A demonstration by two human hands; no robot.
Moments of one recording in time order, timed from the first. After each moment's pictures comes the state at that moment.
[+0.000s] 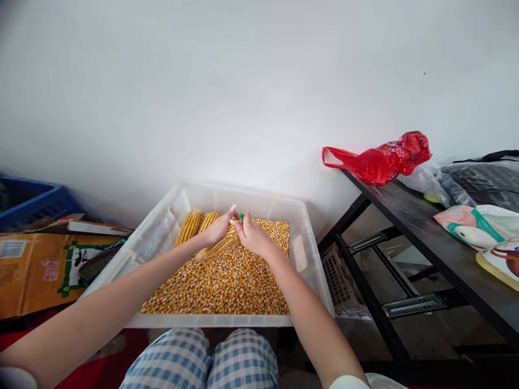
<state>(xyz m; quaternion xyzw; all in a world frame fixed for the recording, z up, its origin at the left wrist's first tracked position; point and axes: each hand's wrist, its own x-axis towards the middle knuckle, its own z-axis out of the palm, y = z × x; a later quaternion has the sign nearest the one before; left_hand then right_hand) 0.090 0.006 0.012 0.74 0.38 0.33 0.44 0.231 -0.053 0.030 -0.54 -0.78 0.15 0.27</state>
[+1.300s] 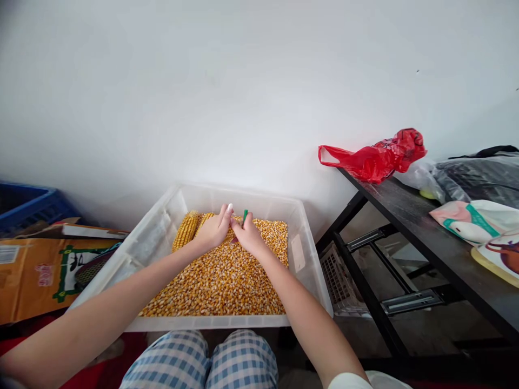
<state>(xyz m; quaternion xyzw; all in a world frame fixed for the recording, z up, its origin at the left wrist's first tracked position) 0.089 -0.013 0.027 0.81 0.47 0.28 0.19 0.216 -0.037 0.011 -0.56 -0.57 0.40 0.45</state>
